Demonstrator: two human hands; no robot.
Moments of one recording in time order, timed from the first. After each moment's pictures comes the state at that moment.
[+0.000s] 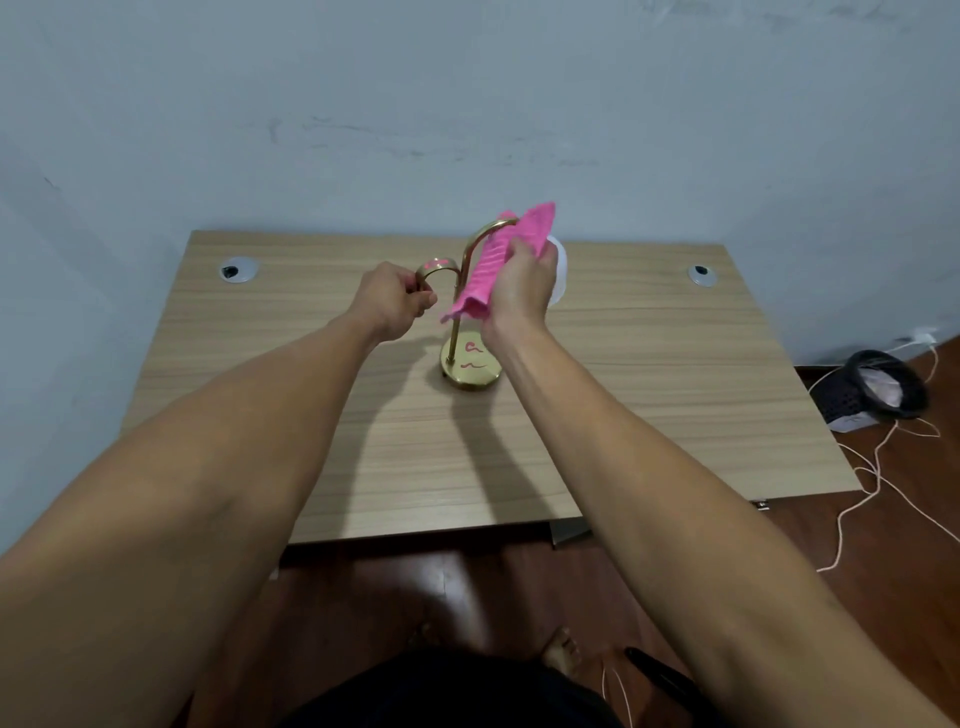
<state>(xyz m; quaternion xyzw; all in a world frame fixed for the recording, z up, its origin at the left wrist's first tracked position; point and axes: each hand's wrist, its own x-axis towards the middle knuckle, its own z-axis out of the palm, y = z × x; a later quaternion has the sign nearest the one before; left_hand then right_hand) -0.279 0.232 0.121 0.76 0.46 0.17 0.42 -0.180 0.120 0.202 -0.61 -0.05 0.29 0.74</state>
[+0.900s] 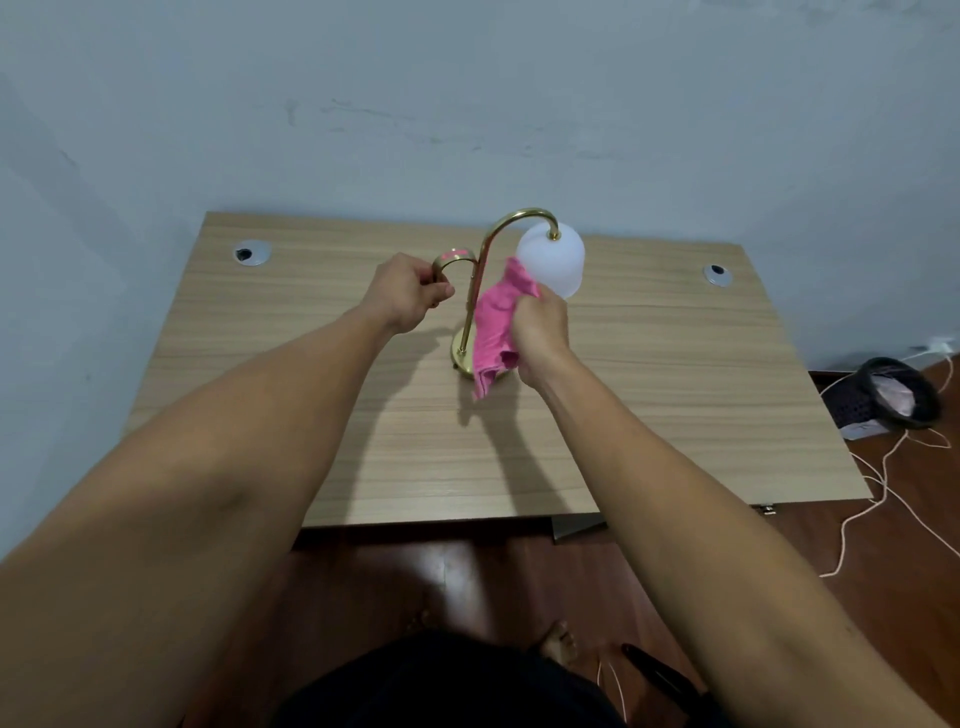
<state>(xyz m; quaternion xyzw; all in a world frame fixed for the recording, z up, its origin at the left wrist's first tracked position) -0.281 0.235 0.111 0.76 0.44 0.19 0.44 -0.161 0.100 0.138 -0.74 -0.16 0.34 0.56</state>
